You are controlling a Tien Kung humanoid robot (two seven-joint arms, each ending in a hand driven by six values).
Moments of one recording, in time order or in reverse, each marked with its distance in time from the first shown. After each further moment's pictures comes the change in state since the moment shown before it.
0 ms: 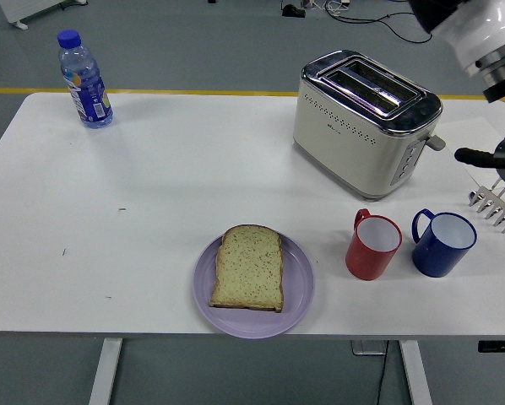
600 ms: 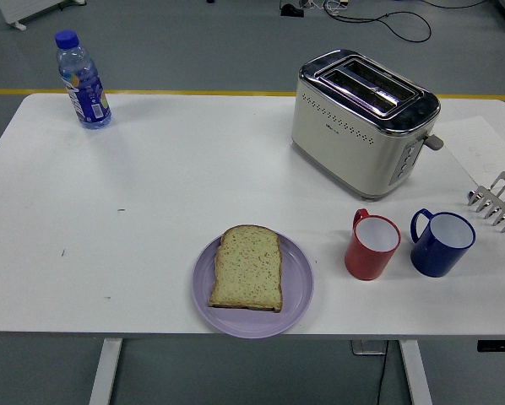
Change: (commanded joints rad) left arm 0.003 0.000 -0.022 0.000 0.018 -0.003 -0.005; right arm -0.243 -0.112 0.382 -0.256 0.167 0.075 0.025
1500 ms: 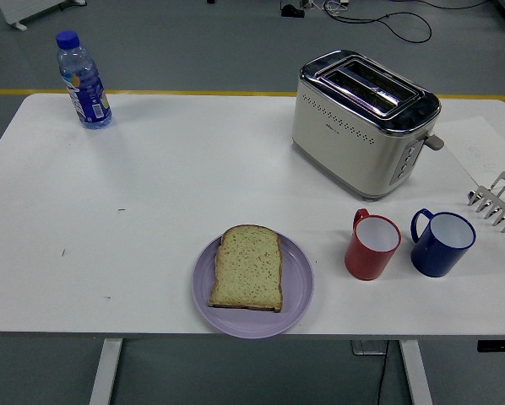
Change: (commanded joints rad) left arm 0.050 0.000 -0.121 0.000 0.152 -0.009 0.015; right arm -0.479 0.072 0.234 -0.096 0.126 0.048 -0.088
